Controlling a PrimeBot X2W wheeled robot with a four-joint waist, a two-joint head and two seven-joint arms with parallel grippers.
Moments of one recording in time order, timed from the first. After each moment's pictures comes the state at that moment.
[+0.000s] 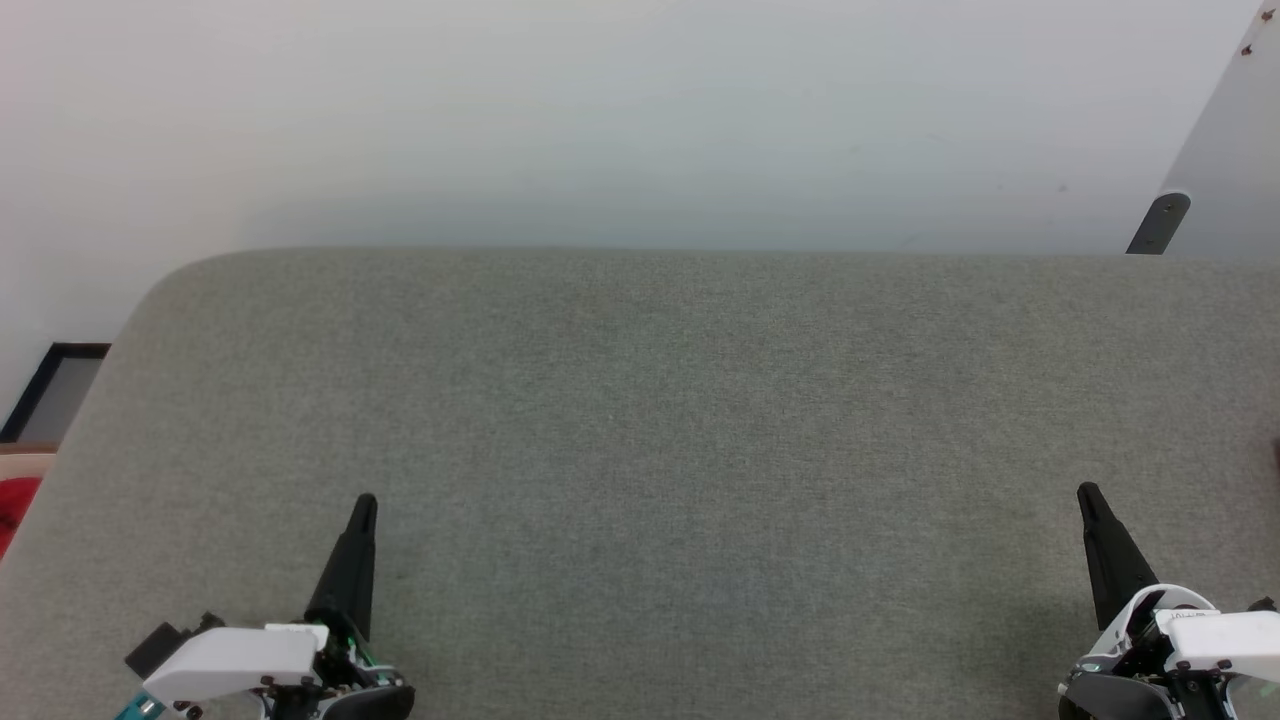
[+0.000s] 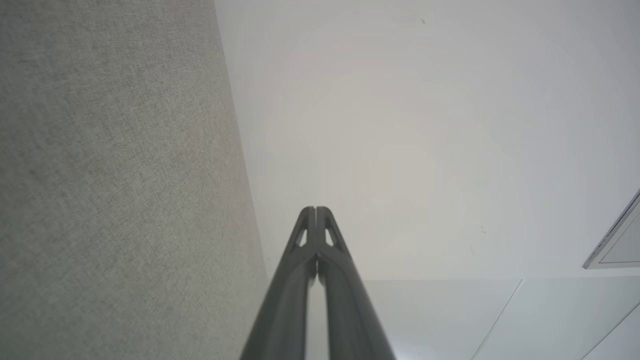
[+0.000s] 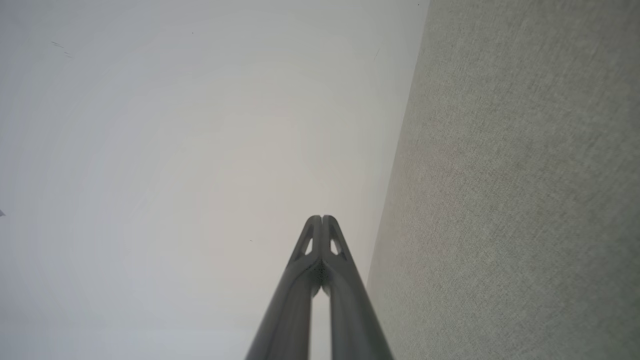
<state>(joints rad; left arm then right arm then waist) -0.10 0.06 0.10 0.25 -1.62 -0.13 0.11 -0.11 -0.05 -0.11 0.25 1.61 0.13 0.11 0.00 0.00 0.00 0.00</state>
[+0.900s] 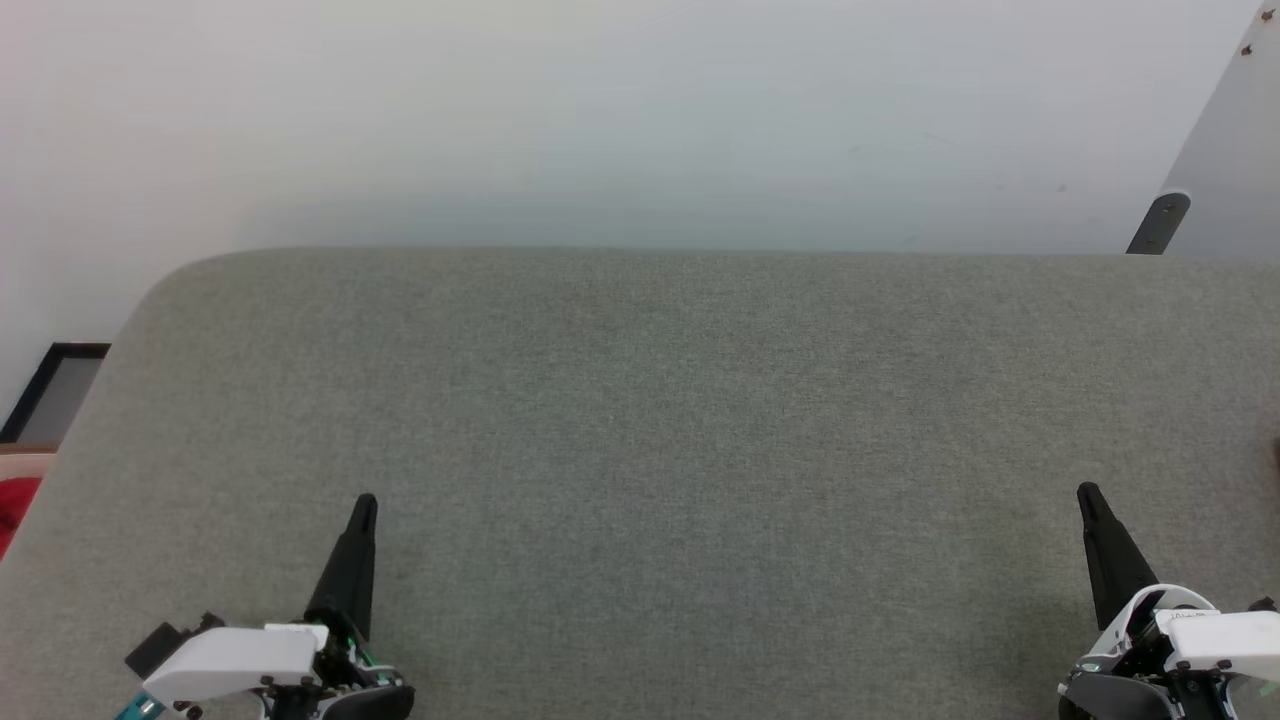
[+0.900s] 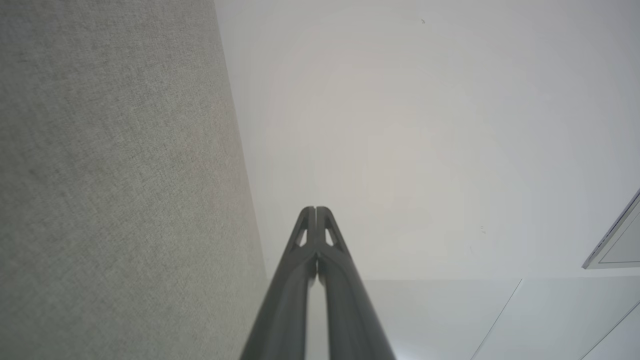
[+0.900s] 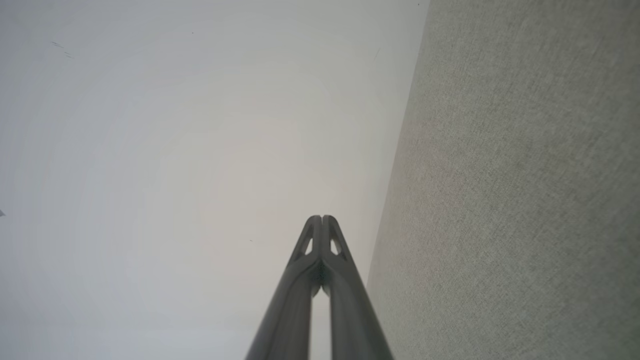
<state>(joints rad) -0.10 0.06 0.11 0.25 -1.62 -0.13 0.11 -0.11 -0.05 -0.11 0.25 1.61 0.13 0.11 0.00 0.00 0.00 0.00</state>
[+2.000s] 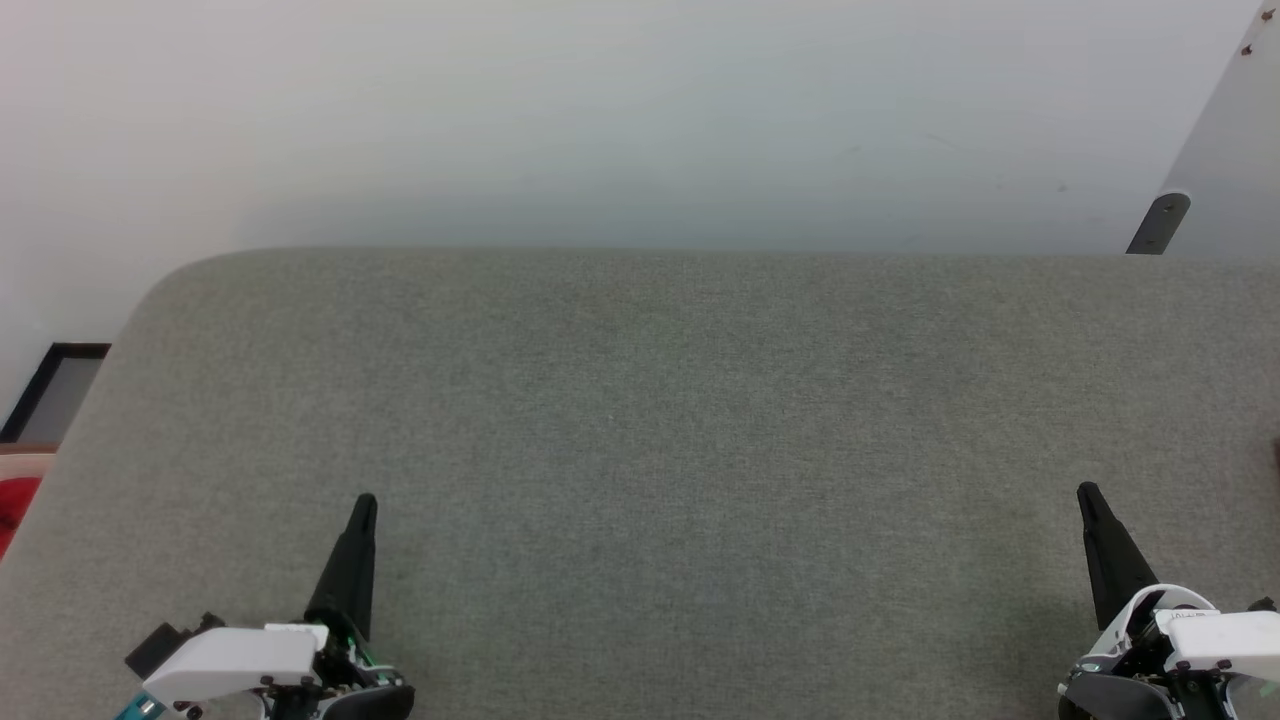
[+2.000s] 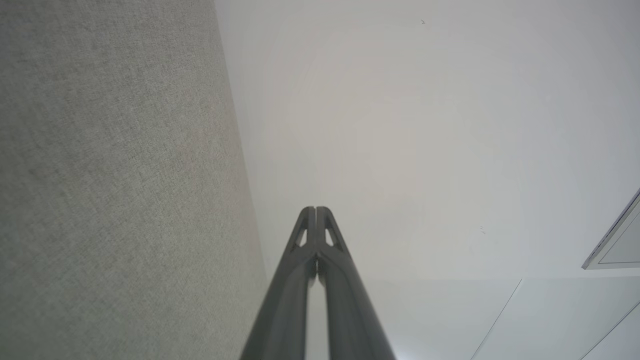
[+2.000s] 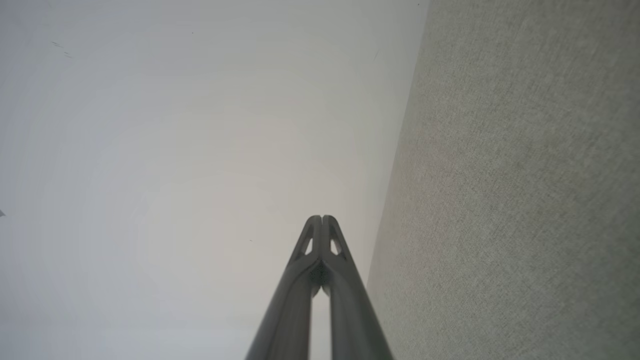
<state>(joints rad) -0.10 0.05 0.11 0.25 -1.62 -0.13 0.11 -0.11 -0.05 -0.11 0.25 1.61 0.13 0.11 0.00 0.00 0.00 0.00</state>
